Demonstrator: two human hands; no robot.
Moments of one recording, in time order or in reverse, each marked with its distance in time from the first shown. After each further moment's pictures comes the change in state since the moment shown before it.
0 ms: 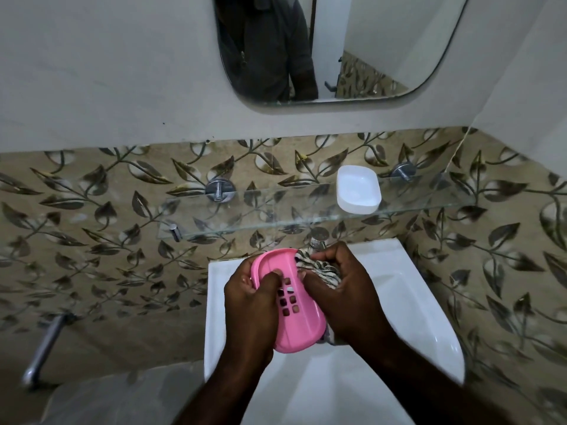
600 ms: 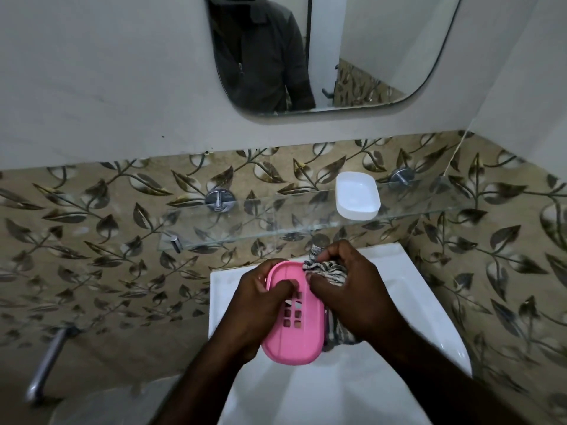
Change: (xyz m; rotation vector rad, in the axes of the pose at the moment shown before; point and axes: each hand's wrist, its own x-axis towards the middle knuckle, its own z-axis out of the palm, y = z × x) left_hand 0.026 0.003 -0.010 0.170 -0.452 -0.104; right_hand 0.018 -0.005 -0.014 -0.175 -0.041 0.001
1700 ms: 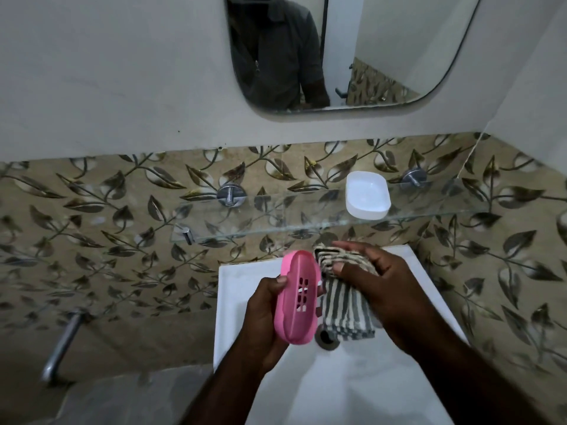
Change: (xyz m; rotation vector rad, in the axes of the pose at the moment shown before) left_hand -0.003 -0.037 0.008 -0.752 -0.209 -0.208; right_hand -0.008 -0.002 -0.027 0.551 -0.129 0.168
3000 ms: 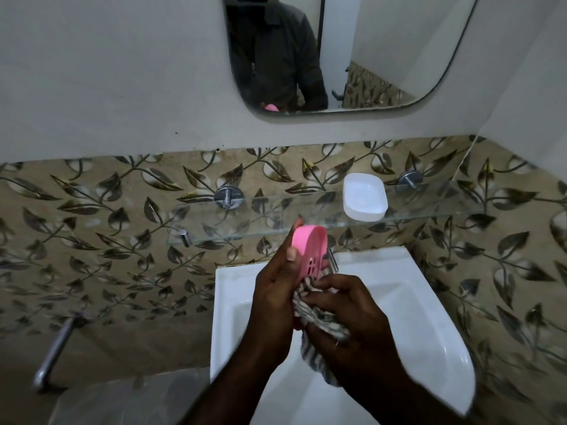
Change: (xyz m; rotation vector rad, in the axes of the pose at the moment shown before) left_hand -0.010 0.016 0.047 0.343 0.034 0.422; right_hand -0.041 0.028 0.036 -0.523 0.056 -0.643
